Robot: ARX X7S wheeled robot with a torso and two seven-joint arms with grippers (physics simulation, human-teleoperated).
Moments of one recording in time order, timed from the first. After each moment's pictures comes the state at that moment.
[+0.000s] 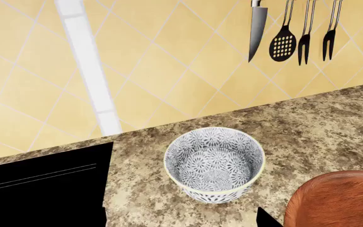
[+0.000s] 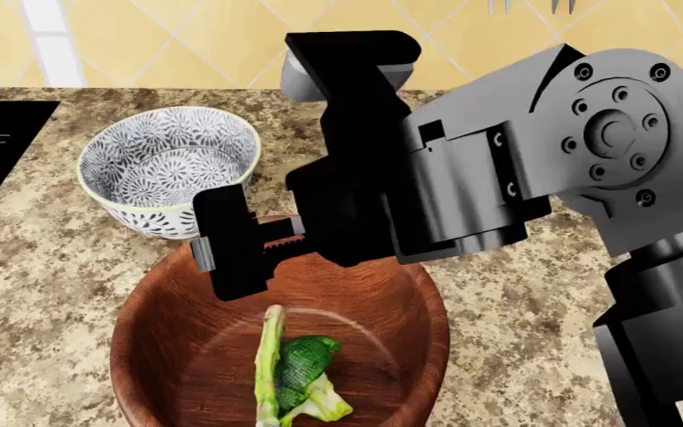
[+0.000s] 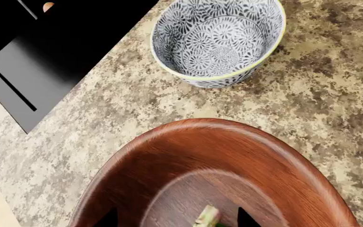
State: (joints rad) left arm -1.13 -1.12 0.56 0.46 -1.66 -0.82 -0.68; right arm 1.55 0.33 -0.75 0.50 1.75 1.39 0.41
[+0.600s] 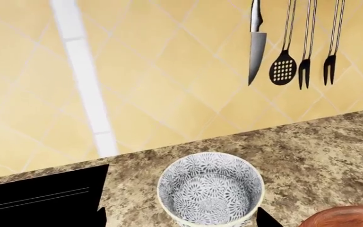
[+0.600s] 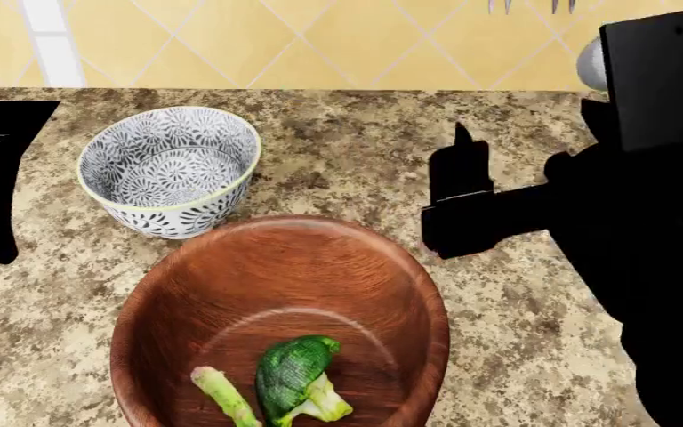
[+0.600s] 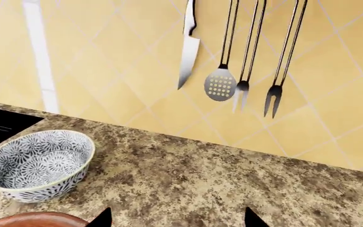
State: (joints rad) left arm -1.11 -0.99 0.59 0.43 -1.51 -0.75 -0.70; right arm 1.13 0.84 -0.45 -0.33 1.49 0.95 0.64
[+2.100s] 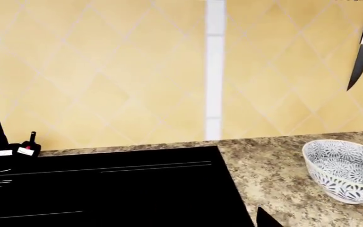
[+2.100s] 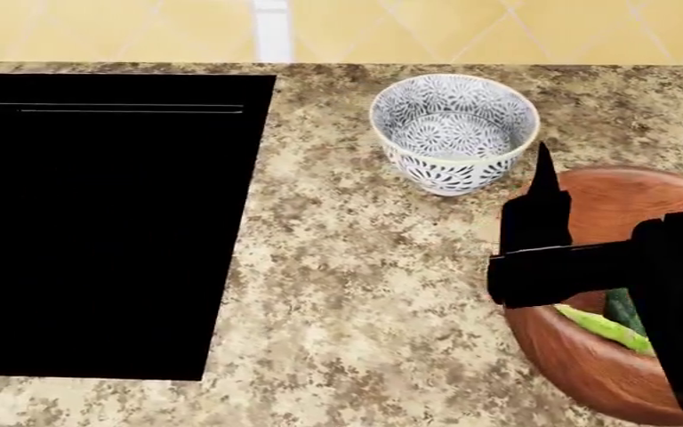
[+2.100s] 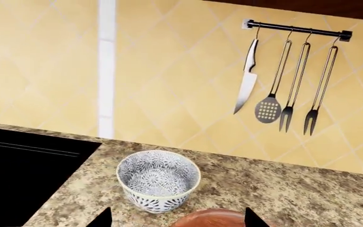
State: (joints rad) left arm -1.02 -0.98 0.55 0.40 -1.45 -0.63 -0.72; right arm 0.86 1.04 -0.29 -0.60 1.48 0.77 0.76
